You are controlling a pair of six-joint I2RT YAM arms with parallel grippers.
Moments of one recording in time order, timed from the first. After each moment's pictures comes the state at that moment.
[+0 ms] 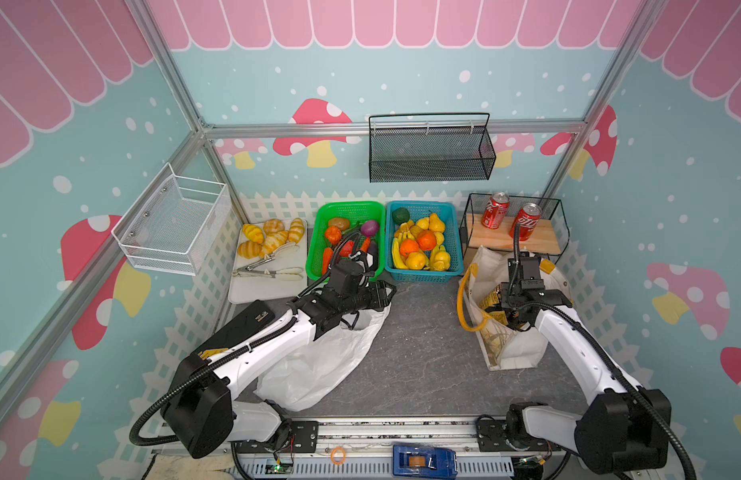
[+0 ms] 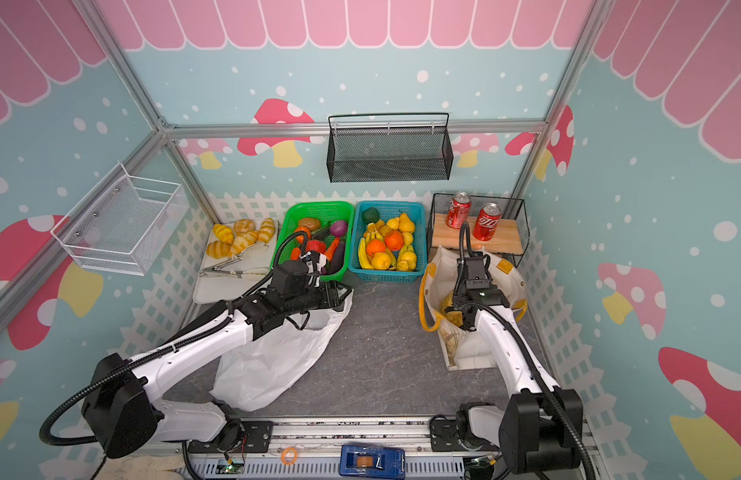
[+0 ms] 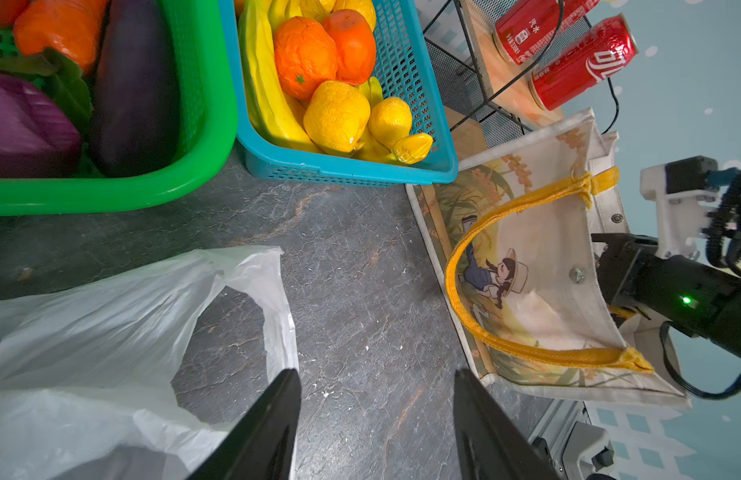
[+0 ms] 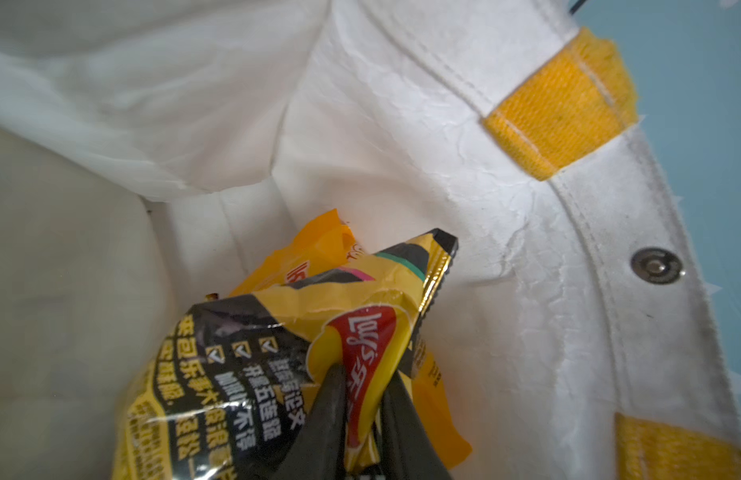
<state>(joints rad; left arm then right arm) -0.63 1.36 0.99 -0.20 0.17 -0.68 0.05 1.26 0.95 -0.62 0.49 0.07</state>
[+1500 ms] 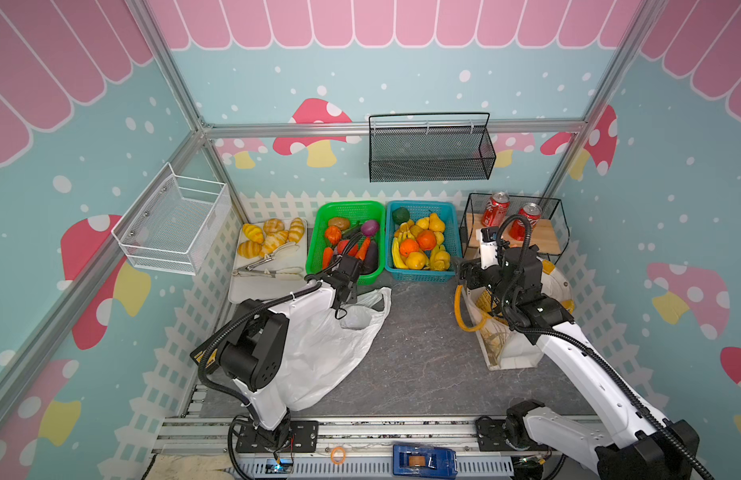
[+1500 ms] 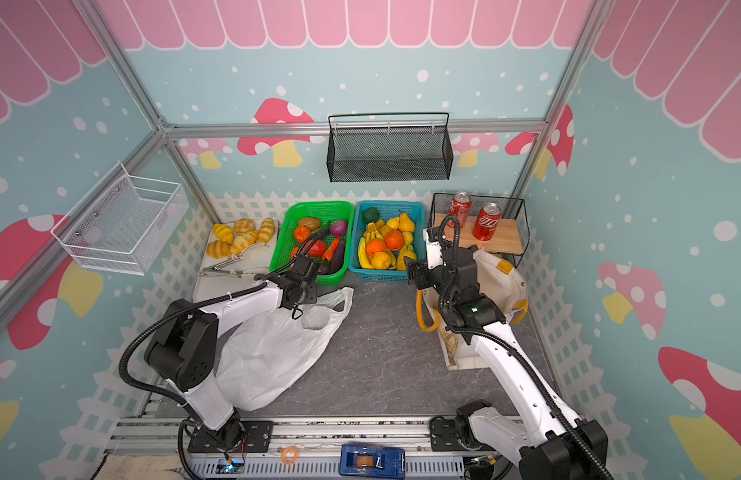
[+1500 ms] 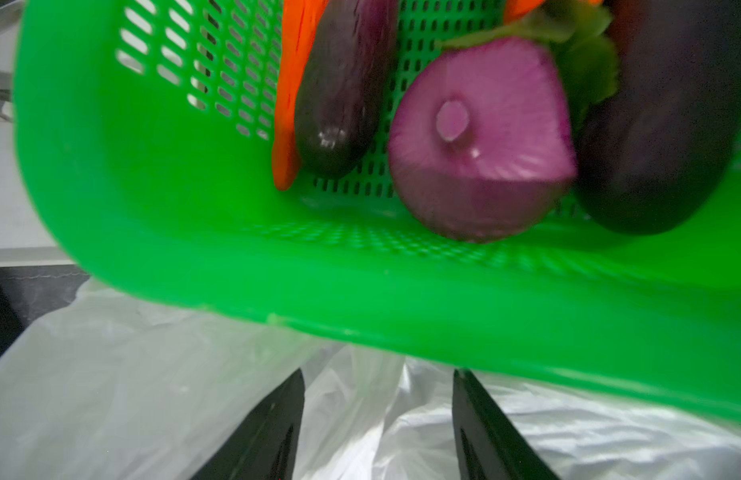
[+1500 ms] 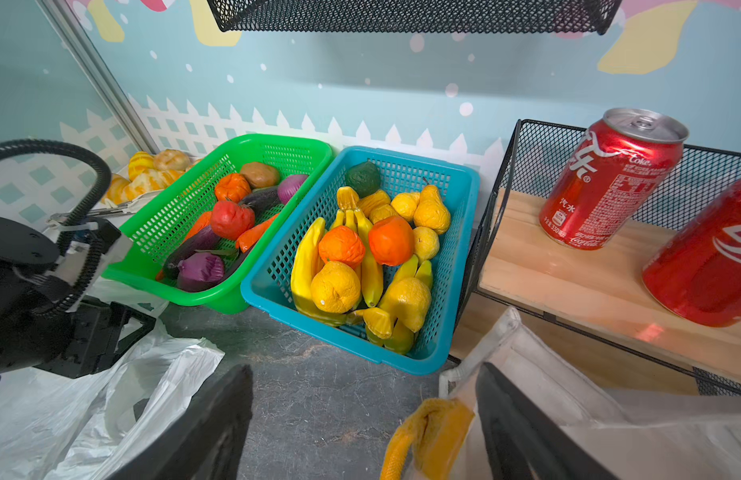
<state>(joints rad) -0.46 1.79 1.16 -0.51 -0.40 -0.48 0.33 1.07 0.97 -0.22 -0.02 0.03</state>
